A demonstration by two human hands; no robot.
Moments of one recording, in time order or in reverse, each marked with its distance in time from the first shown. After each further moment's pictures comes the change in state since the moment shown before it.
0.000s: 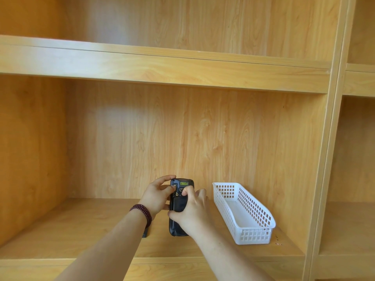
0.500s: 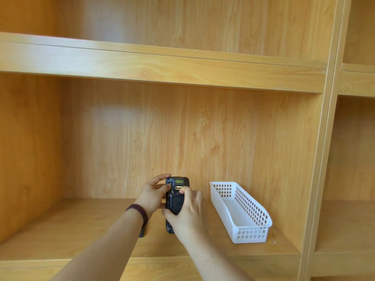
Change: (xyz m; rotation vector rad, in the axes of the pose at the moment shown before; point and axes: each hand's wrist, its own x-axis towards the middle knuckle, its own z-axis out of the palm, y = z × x) left_hand 0.005 -0.004 -0.001 -0.042 0.024 0.010; right_hand -0.013 -0.002 0.015 0.022 0.205 -0.039
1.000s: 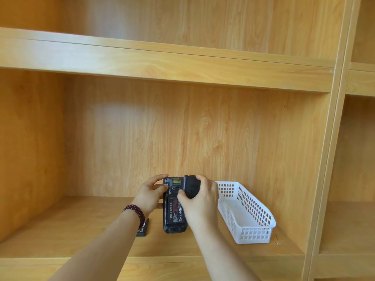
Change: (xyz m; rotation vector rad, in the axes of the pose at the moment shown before) left_hand 0.005 -0.009 -0.017 -0.003 -0.010 -0.005; right_hand 0.020 -0.002 -0.021 0.177 0.160 0.097
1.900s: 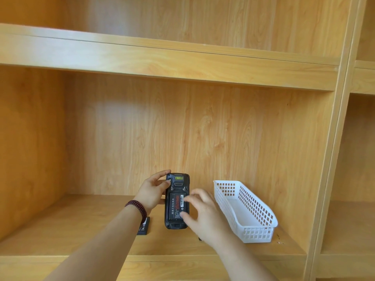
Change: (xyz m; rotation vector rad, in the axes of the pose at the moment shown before) left_hand 0.003 0.006 0.003 0.000 -0.017 0.014; right_hand -0.008 0.037 -0.019 -0.203 -0.384 -0.402
